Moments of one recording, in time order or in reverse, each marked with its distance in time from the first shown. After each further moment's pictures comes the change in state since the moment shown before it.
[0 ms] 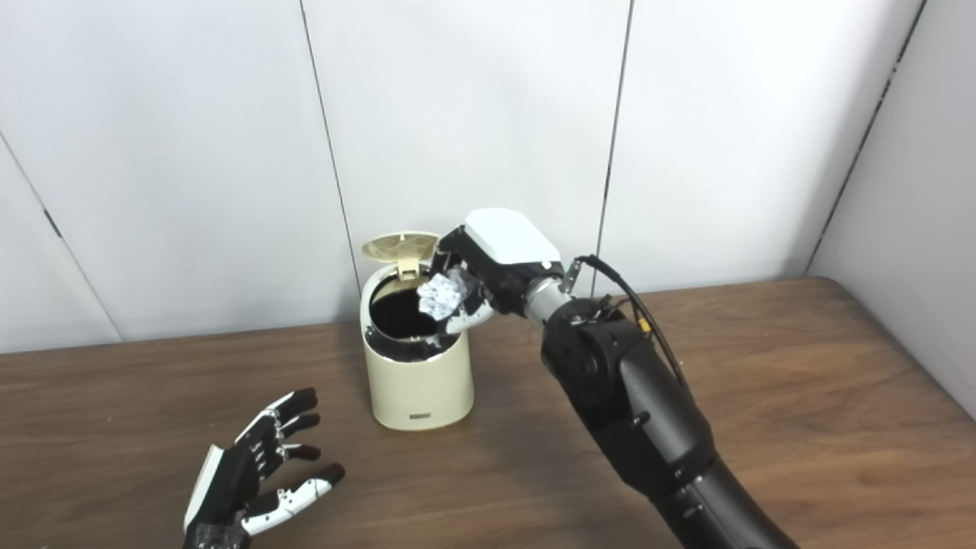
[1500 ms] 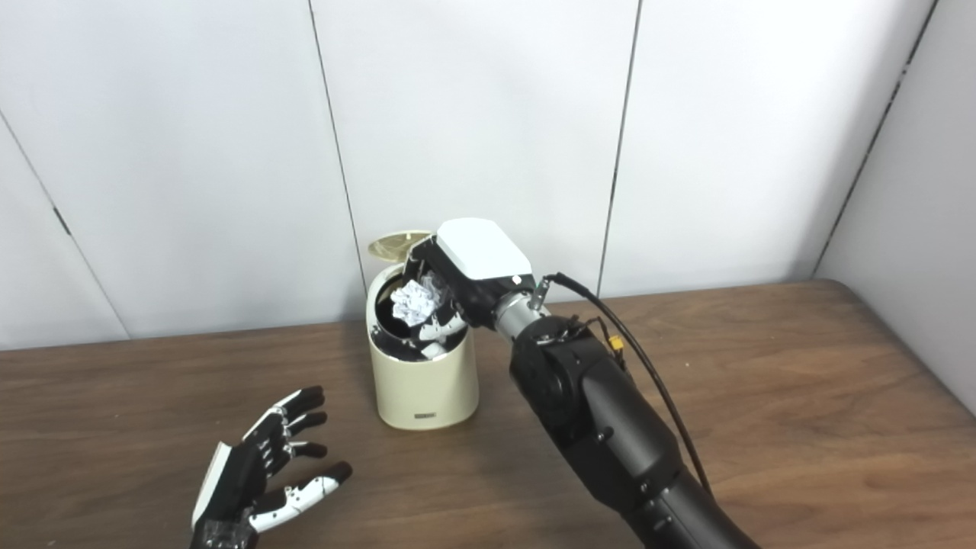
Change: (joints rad) left arm 0.000 -0.006 0.000 0.000 0.006 0.001 0.005; right arm 0.003 0.055 0.056 0.081 -0.057 -0.039 -0.142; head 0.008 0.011
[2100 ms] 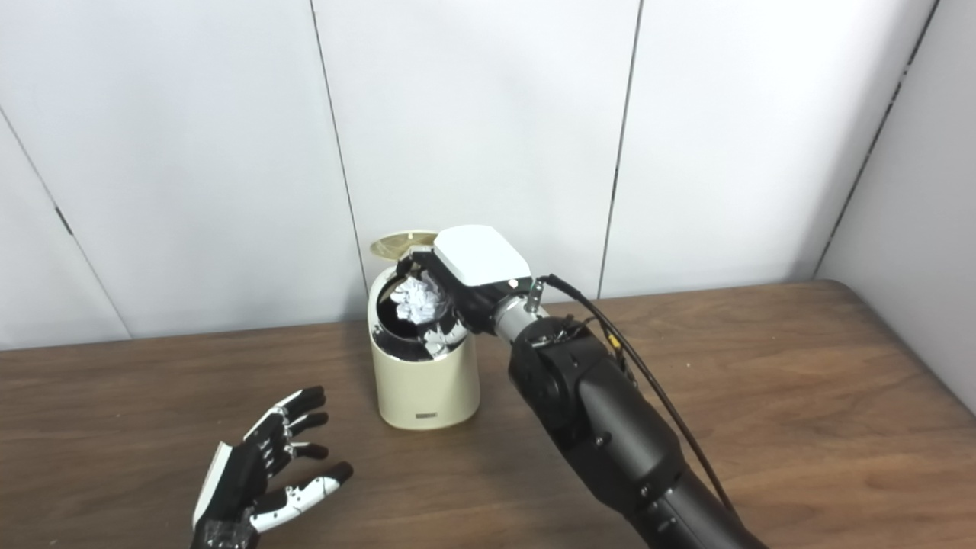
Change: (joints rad) left arm 0.000 0.000 0.001 0.000 -0.005 0.000 -0.002; right arm -0.007 -0.018 0.030 -0.046 -0.072 0.072 0.132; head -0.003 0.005
